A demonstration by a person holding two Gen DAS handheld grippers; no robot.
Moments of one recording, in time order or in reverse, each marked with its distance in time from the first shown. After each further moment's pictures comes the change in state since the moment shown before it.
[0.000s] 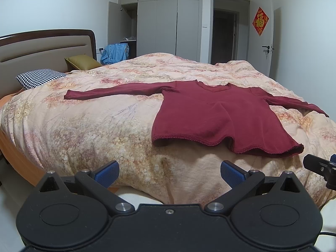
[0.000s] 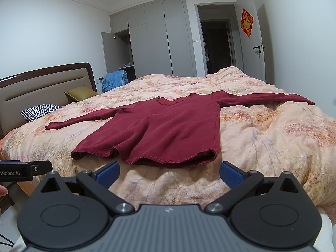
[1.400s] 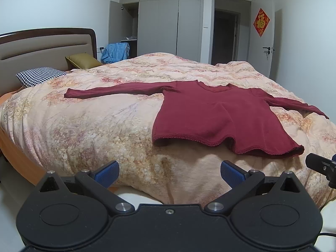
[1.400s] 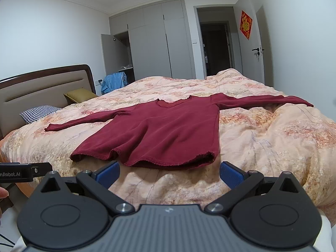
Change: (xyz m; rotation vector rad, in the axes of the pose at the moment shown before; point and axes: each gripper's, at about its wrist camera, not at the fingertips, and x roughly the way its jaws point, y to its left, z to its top) left arm 0.001 0.004 -0.001 -0.009 0.002 -0.006; right arm -0.003 0.000 0.001 0.002 -0.013 -0.006
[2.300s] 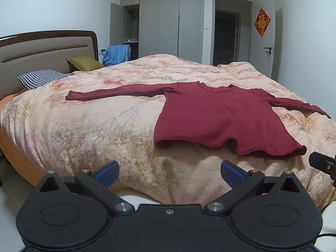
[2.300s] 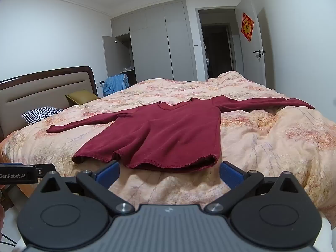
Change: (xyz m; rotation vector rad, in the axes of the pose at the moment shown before) left arm 0.000 -0.005 0.001 0.008 -0.008 0.017; right arm -0.002 0.001 0.001 -0.008 -0.015 0.009
